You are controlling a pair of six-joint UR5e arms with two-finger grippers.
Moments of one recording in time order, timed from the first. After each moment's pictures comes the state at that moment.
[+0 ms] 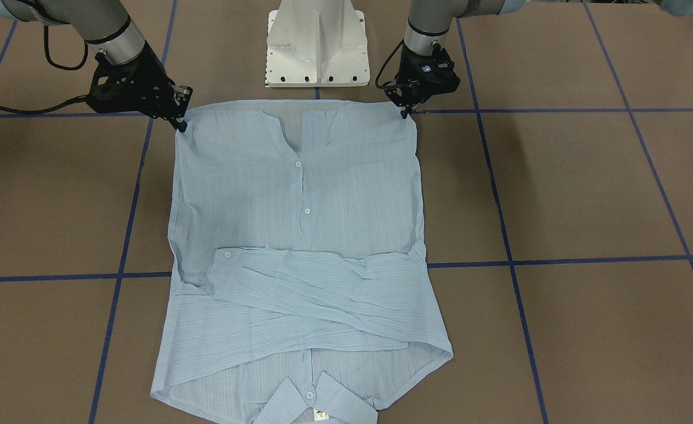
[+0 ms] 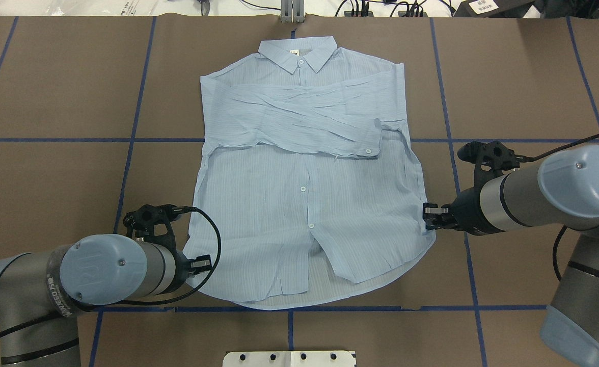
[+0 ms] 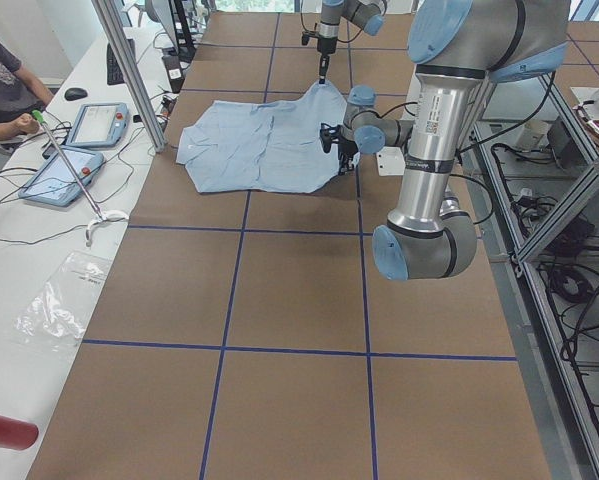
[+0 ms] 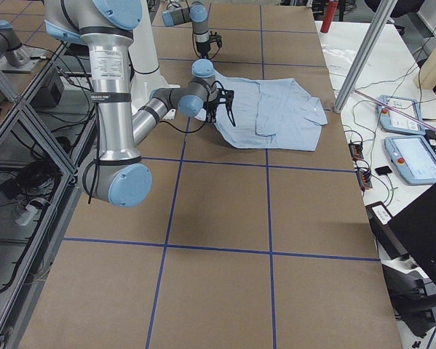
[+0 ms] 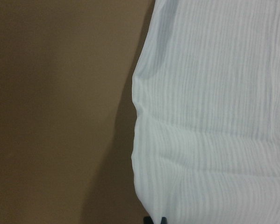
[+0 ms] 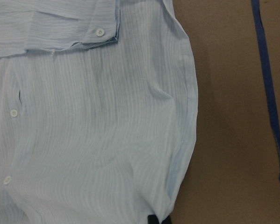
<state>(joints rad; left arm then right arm) -0.28 -1.85 -2.10 -1.60 -1.65 -1.57 0.58 -1.50 2.16 -1.31 1.95 1.36</state>
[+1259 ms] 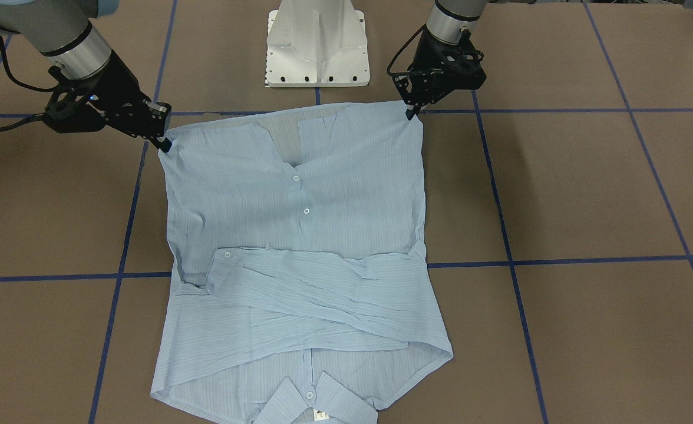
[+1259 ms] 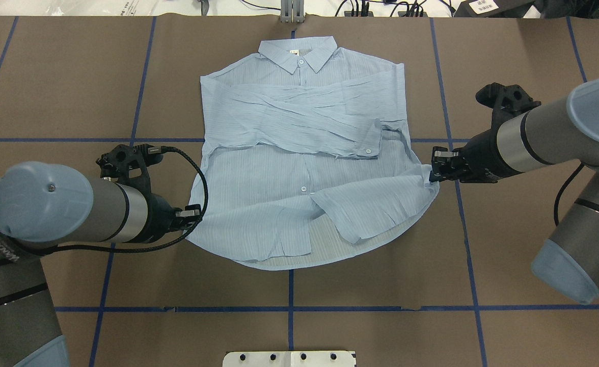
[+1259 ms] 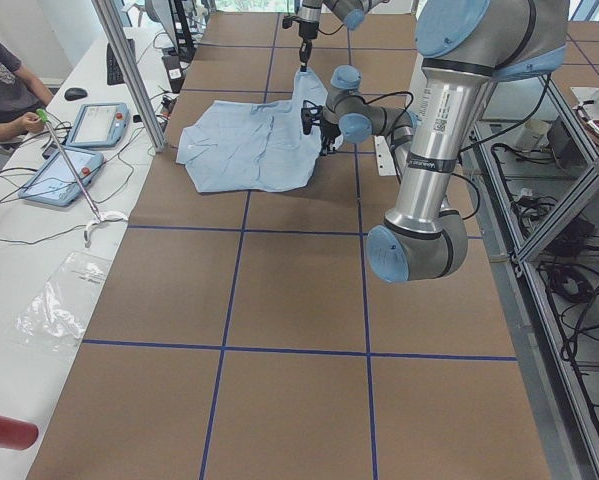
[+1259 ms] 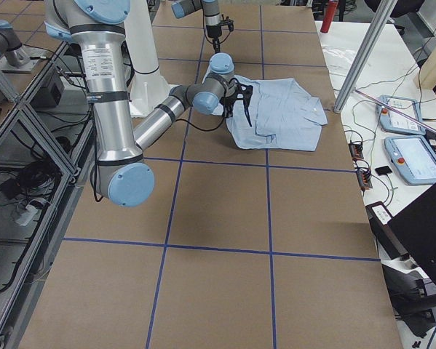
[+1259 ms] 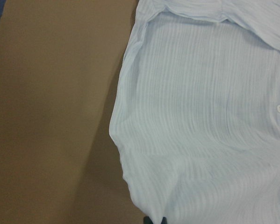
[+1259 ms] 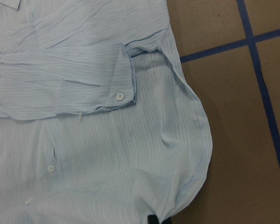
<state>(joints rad) -0.49 -1.88 -2.17 -1.68 -1.78 -1.47 0.77 -1.38 2.08 -1.30 2.07 1.36</state>
